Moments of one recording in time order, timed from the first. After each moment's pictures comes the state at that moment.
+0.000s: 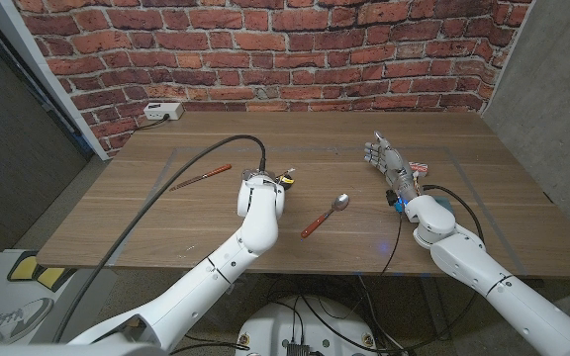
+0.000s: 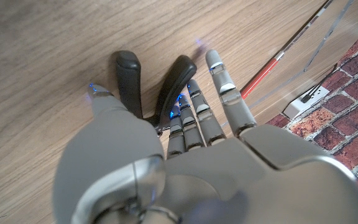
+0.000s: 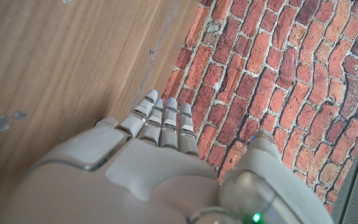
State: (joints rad) left arm 0.87 0.32 0.72 -1.88 1.76 0.71 -1.00; left_hand 0.90 0.15 -0.26 -0.08 0.25 0.32 0.07 0.23 0.20 0.43 -0.04 0.22 0.20 0.56 -0.05 0.21 0.19 0.73 0.13 0.28 0.18; right arm -1.06 -0.61 -0.37 -1.66 0.51 0.16 -0.22; right_hand 0.23 0.03 0.19 -0.12 0.19 0.30 0.09 0.21 0.19 0.30 0.12 0.26 0.18 0.20 0.10 0.19 0.18 0.26 -0.01 0.22 0.18
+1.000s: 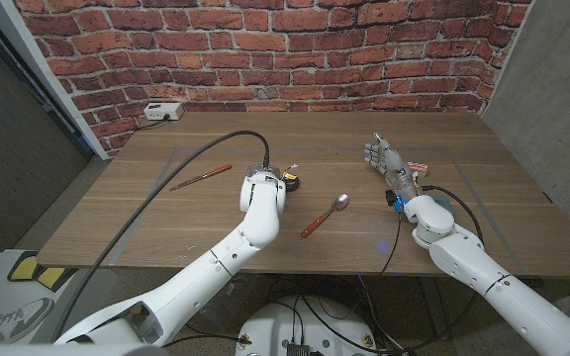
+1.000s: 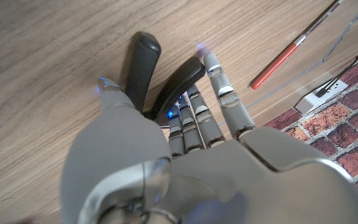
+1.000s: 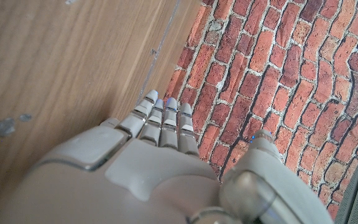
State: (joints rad) left arm 0.82 0.34 0.76 -1.83 1.64 0.75 -0.97; left_hand 1.07 0.17 -0.18 -0.08 0.25 0.38 0.09 0.24 0.20 0.49 -0.04 0.22 0.21 0.63 -0.06 0.22 0.19 0.77 0.04 0.27 0.18; right arm -1.05 -0.60 -0.38 -1.65 0.52 0.15 -0.22; right_hand 0.23 0.03 0.19 -0.12 0.19 0.30 0.09 0.21 0.19 0.30 0.12 0.25 0.18 0.20 0.10 0.19 0.18 0.26 -0.01 0.21 0.18
